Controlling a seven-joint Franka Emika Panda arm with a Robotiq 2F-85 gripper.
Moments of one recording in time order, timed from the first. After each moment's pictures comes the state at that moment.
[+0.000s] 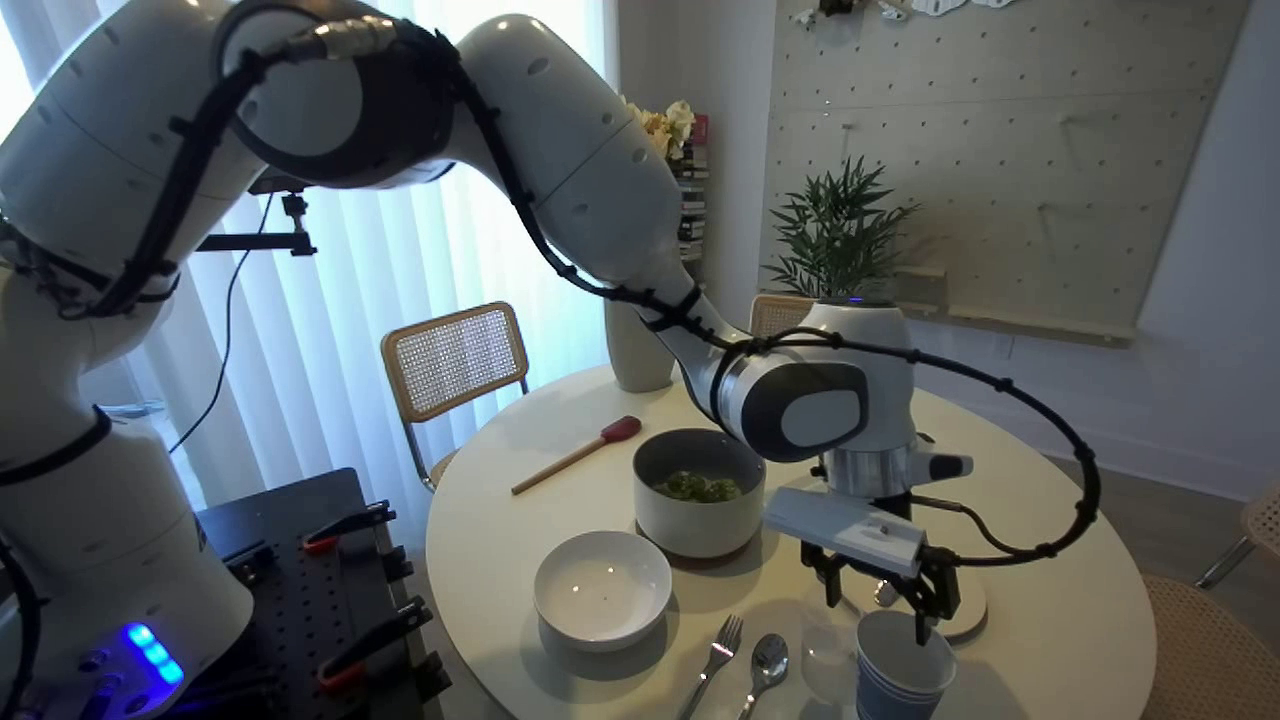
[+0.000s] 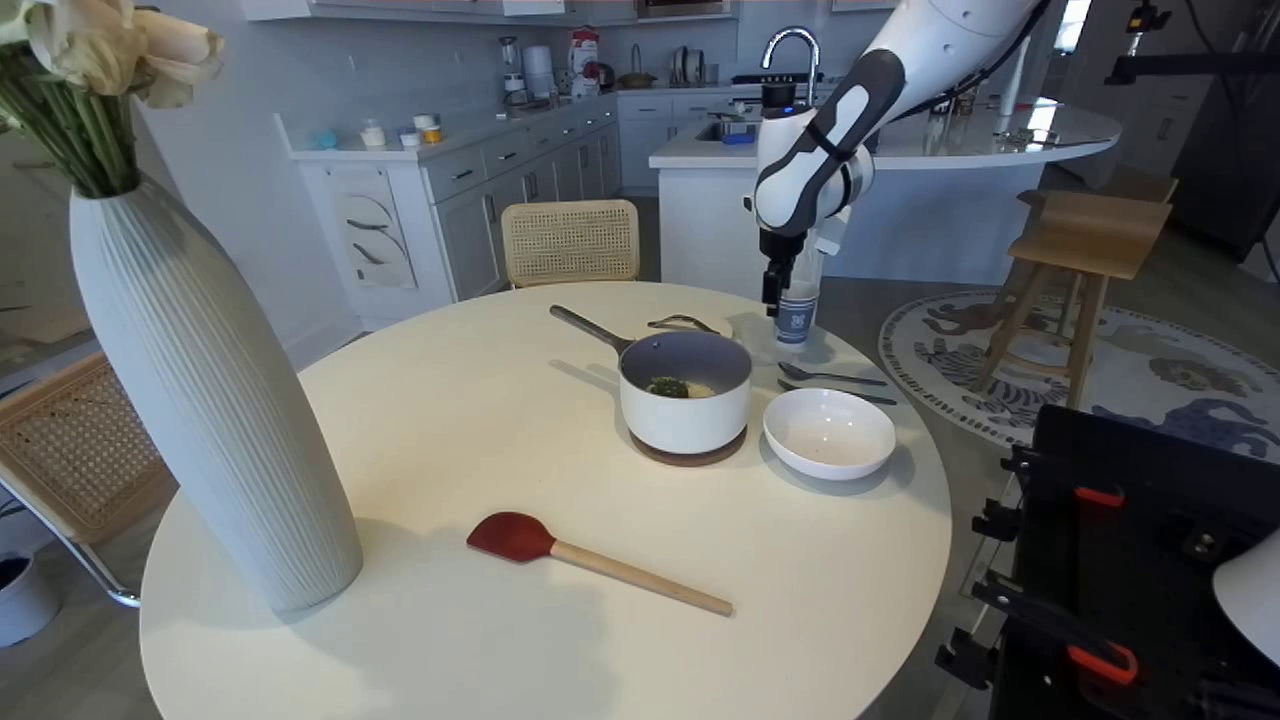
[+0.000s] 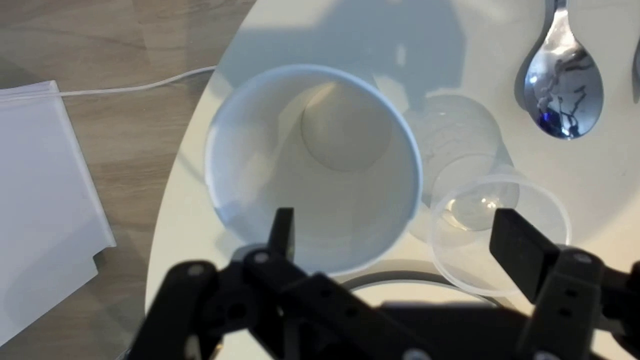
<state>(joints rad) -0.47 0.85 -0.09 -1.60 -0.21 2.60 -0.55</state>
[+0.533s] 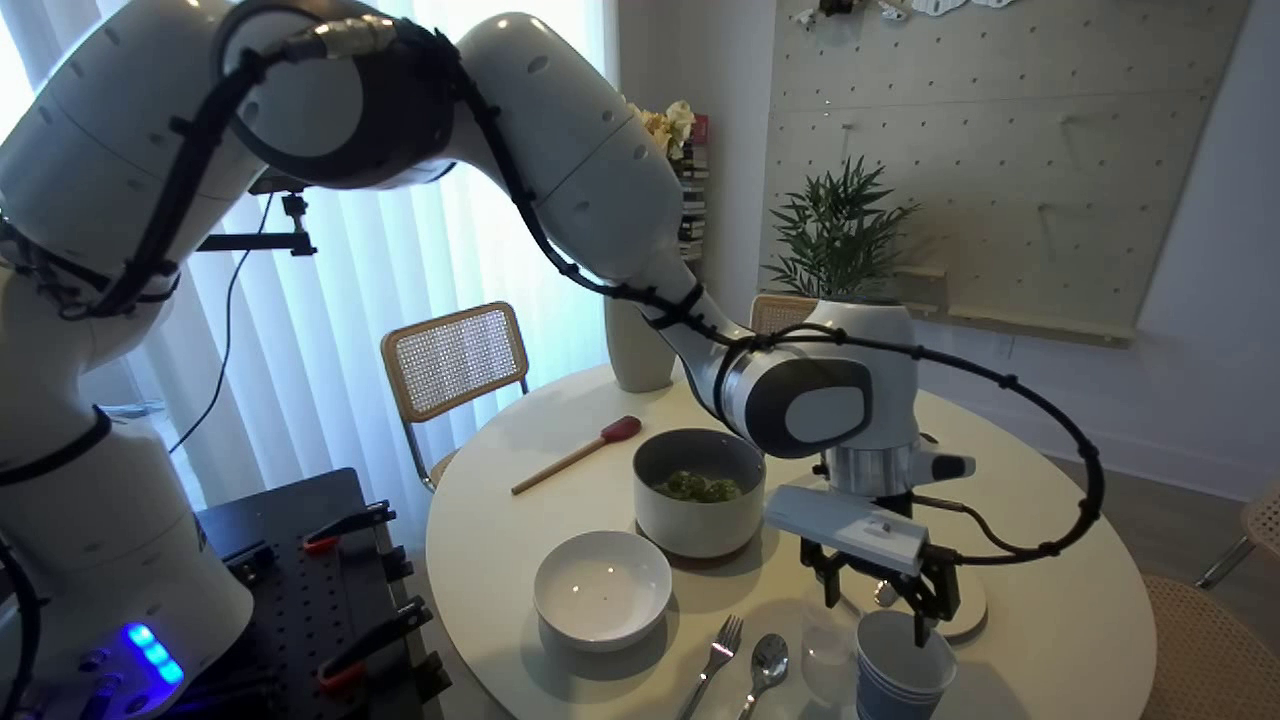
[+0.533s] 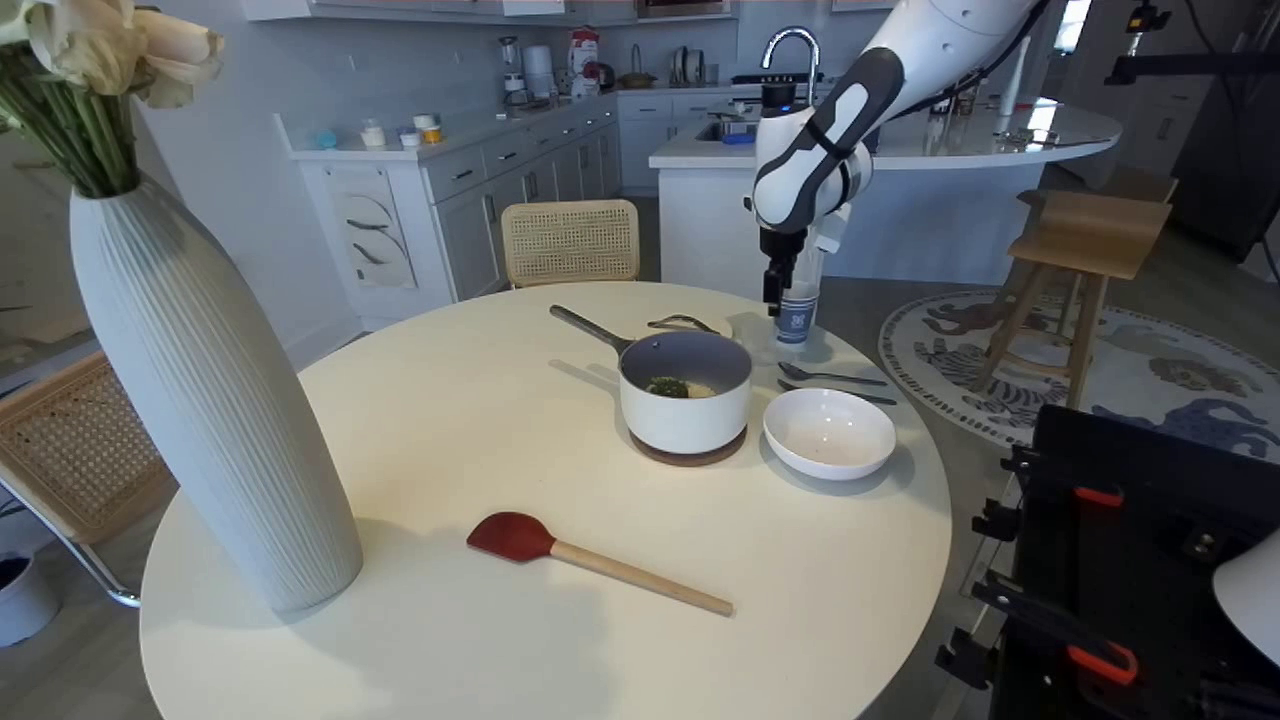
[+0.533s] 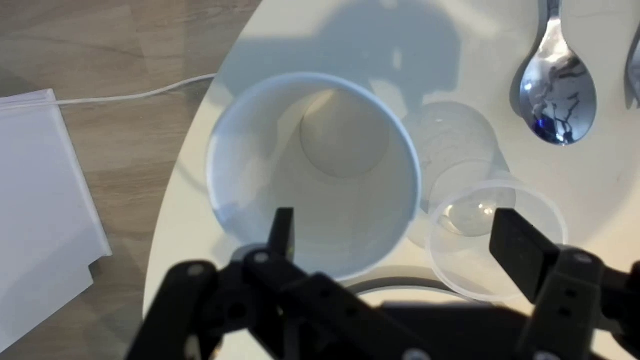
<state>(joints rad) -0.47 0.85 -0.09 -1.59 -0.21 2.56 -0.55</state>
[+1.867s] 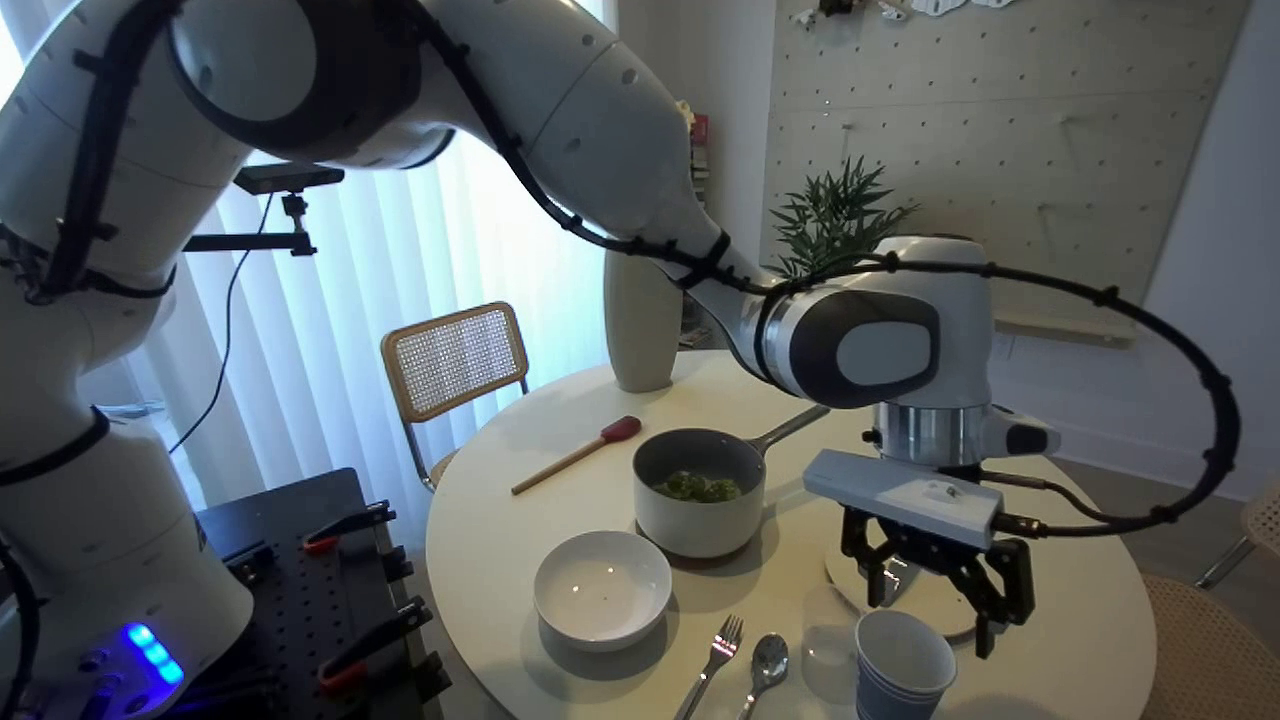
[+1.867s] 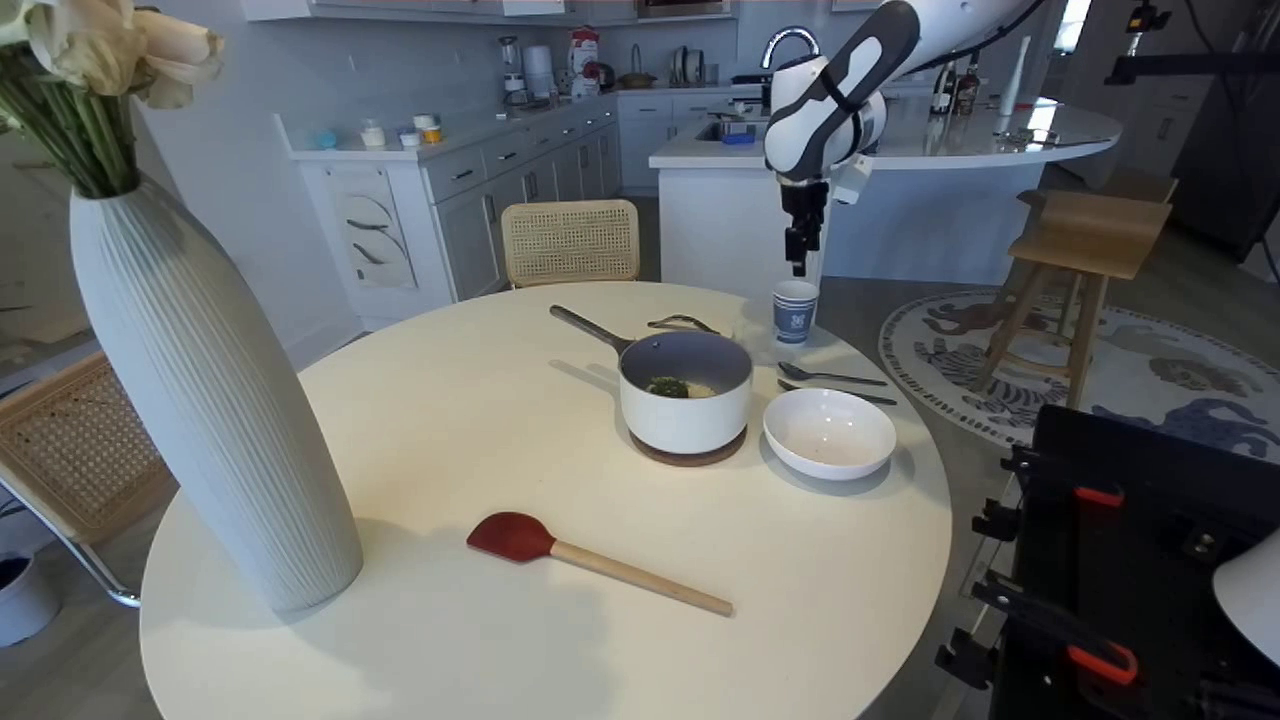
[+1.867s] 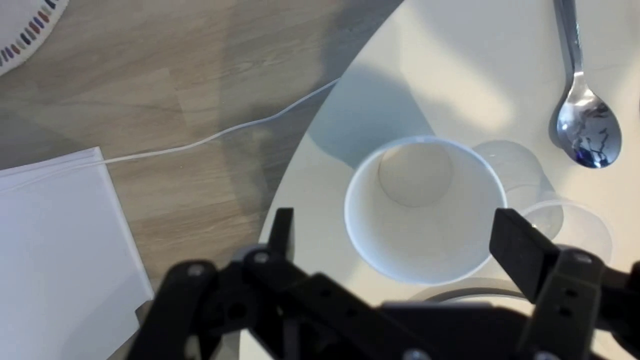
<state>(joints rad) -0.49 0.80 -0.13 -1.49 -0.20 2.36 -0.55</state>
